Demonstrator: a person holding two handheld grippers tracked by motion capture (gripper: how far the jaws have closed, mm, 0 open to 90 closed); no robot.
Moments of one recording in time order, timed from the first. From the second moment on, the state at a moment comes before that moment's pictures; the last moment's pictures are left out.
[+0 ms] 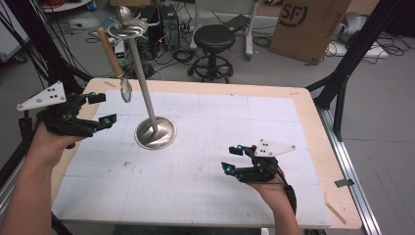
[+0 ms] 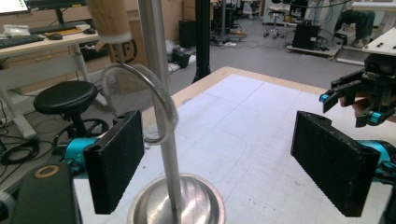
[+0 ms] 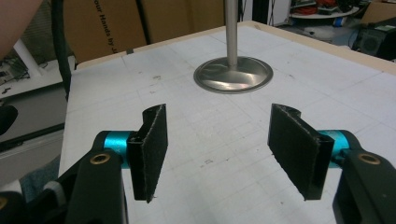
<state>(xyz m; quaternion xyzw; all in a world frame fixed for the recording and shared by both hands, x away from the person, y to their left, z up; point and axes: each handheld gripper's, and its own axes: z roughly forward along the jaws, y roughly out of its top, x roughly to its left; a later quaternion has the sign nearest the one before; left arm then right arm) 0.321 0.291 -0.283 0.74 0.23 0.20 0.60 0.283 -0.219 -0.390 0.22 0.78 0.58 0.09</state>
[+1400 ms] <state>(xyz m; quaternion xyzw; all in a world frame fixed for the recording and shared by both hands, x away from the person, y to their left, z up) 0.311 0.236 -0.390 0.77 0.23 0.15 0.58 0.286 -0.238 -0.399 0.26 0.78 0.57 0.10</state>
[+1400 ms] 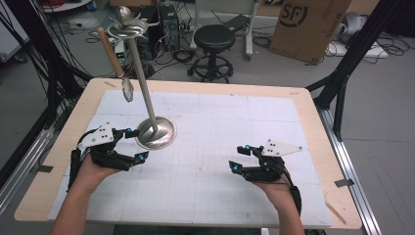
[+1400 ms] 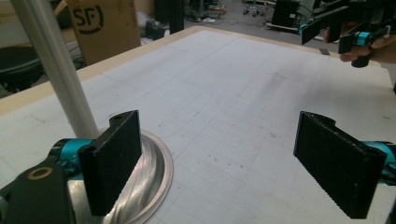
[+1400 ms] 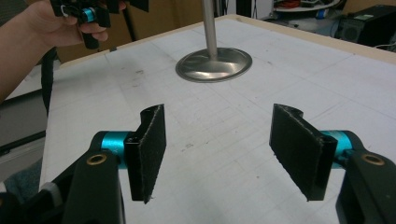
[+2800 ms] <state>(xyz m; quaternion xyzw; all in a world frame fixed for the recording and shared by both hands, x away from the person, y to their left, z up) 0.313 0.229 -0.396 0.77 0.22 0.14 0.59 0.290 -0.247 -0.407 0.28 0.78 0.55 0.10</state>
